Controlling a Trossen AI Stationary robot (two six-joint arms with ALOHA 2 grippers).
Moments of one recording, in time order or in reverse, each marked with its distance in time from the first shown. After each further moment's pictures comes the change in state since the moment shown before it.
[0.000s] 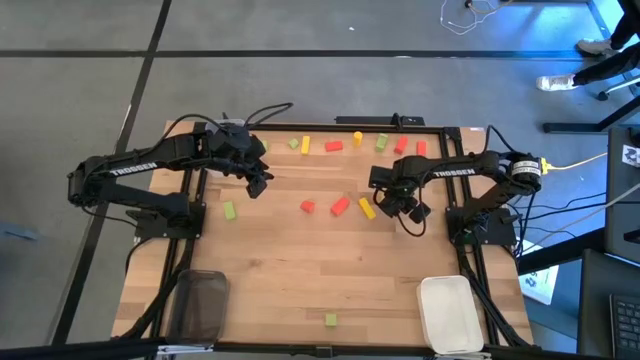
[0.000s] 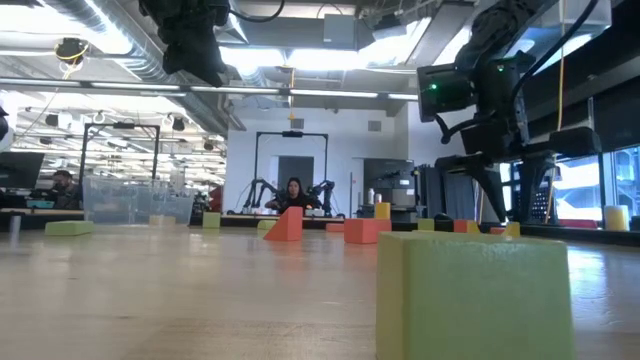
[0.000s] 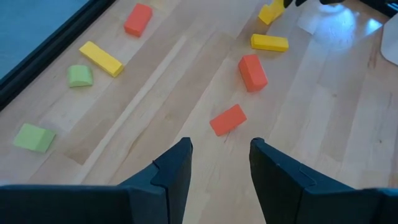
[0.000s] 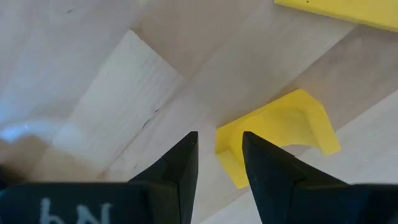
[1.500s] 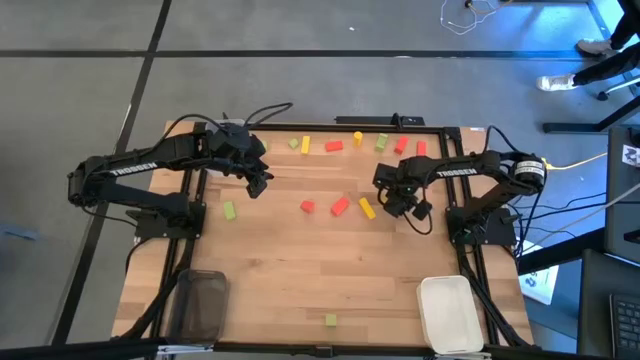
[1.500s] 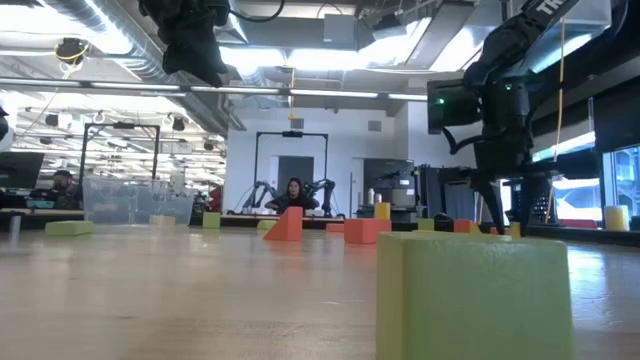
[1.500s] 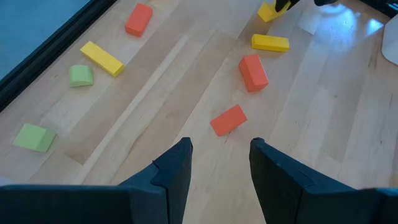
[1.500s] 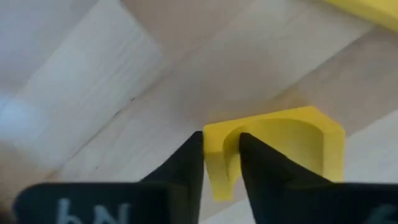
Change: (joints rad) left arm 0.000 0.000 0.000 0.000 -0.002 -0.001; right arm -0.064 -0.004 -0.119 0.168 -0.005 -0.201
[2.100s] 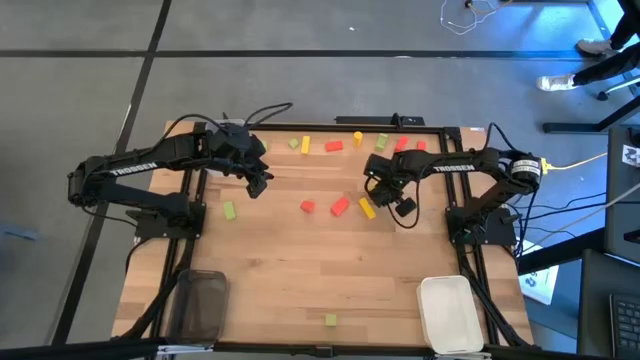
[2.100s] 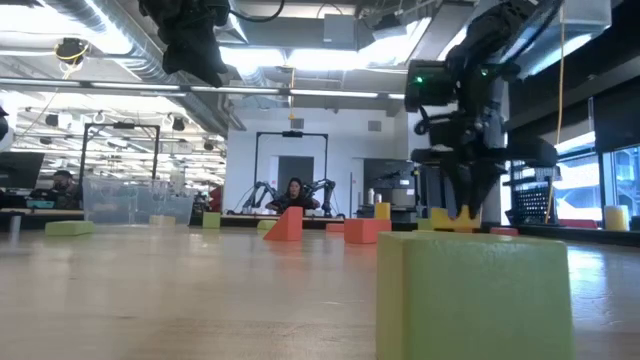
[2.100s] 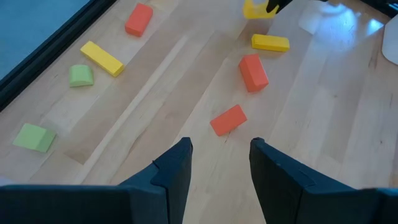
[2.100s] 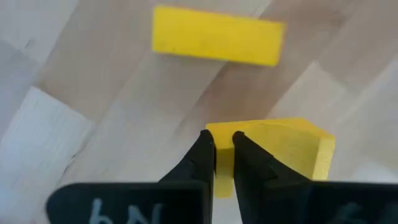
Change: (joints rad) left arm 0.000 0.000 0.000 0.000 -0.006 -0.001; right arm -0.001 0.010 0.152 0.024 -0.006 0.238
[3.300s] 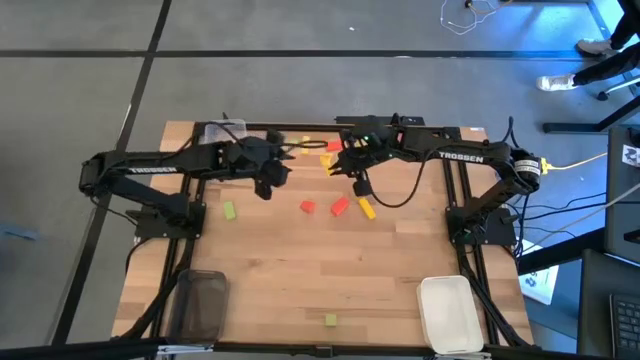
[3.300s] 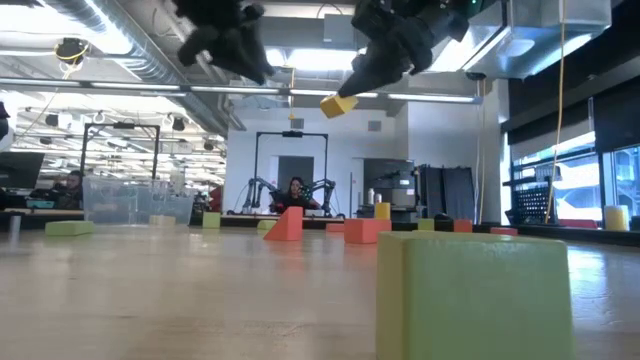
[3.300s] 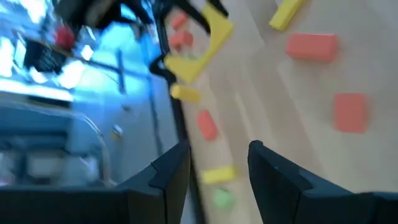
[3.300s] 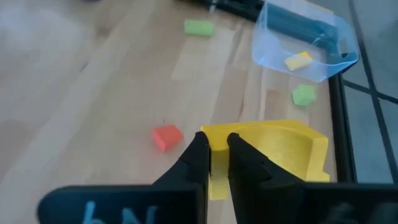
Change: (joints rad) left arm -0.135 0.158 0.000 0.343 -0.295 1.197; right arm -0.007 -0.004 0.340 0.367 -0.288 0.423
